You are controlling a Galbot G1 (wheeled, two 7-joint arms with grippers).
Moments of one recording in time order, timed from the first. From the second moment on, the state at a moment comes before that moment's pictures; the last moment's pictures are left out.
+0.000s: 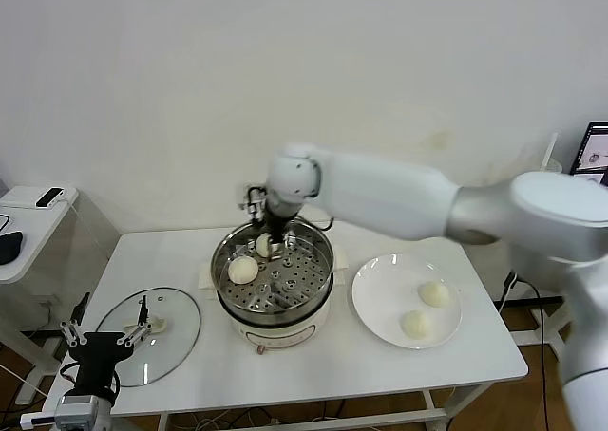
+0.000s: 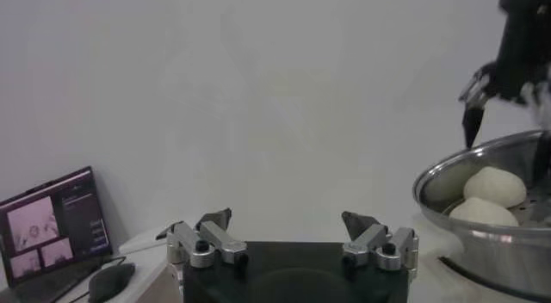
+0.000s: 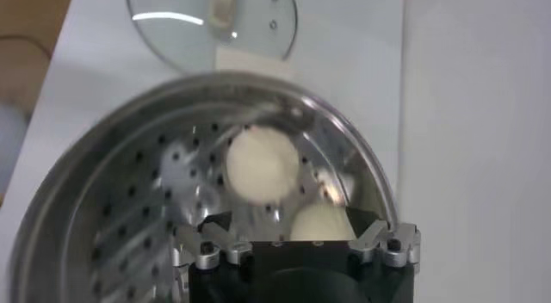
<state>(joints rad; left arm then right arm) 1.72 -1.37 -0.79 -2.29 0.05 0.15 -0.09 0.56 1.30 -1.20 1.26 0.41 -0.58 -0.92</state>
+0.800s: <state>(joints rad) 1.72 -1.36 -0.75 -2.27 0.07 0.15 -0.09 0.36 0.63 -1.04 1.59 0.09 -0.37 -1.12</state>
